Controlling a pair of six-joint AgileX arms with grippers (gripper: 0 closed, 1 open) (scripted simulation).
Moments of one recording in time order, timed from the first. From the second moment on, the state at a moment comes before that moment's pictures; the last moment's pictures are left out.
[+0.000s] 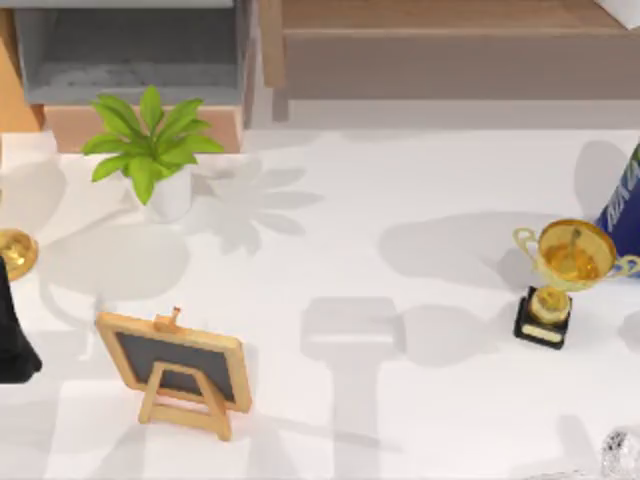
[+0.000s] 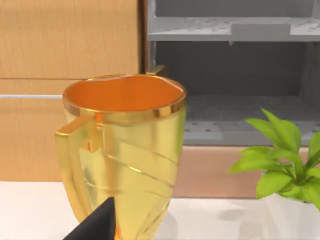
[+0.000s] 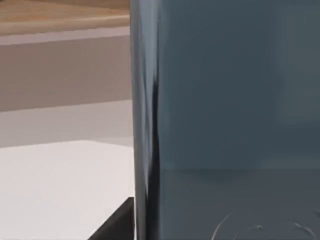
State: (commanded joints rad) left arm 0.00 0.00 0.00 0.00 0.00 0.00; right arm -0.74 1.51 0.94 0.04 -0.54 -0.28
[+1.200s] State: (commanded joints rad) left arm 0.00 0.00 0.00 0.00 0.00 0.00; right arm -0.71 1.67 0.95 0.20 -0.49 -0.26
